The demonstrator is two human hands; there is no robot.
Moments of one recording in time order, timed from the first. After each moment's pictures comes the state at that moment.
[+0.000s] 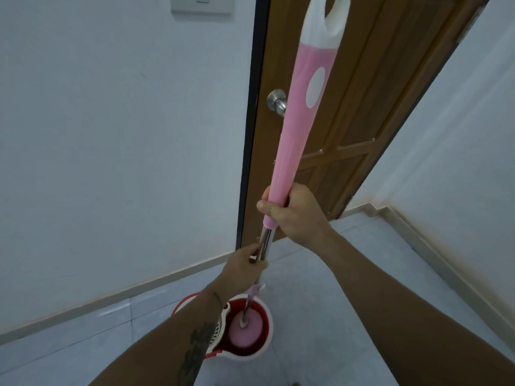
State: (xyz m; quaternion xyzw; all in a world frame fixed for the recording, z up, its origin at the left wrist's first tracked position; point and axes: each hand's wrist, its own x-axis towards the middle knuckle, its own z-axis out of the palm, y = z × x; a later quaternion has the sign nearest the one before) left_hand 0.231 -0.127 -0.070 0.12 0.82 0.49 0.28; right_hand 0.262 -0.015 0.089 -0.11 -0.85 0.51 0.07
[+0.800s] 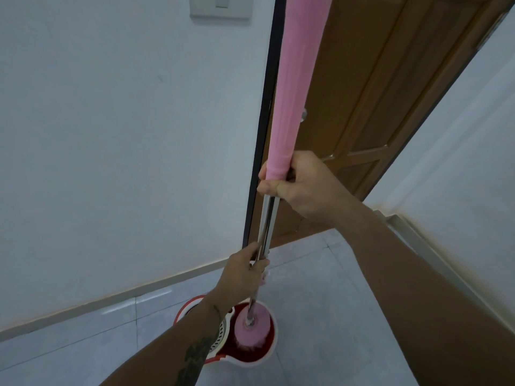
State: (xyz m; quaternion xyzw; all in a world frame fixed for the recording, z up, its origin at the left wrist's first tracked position) left_hand 0.229 -0.145 -0.067 0.10 0.77 0.58 0.25; right_hand 0.238 -0.024 0.153 0.02 -0.90 0.42 0.04
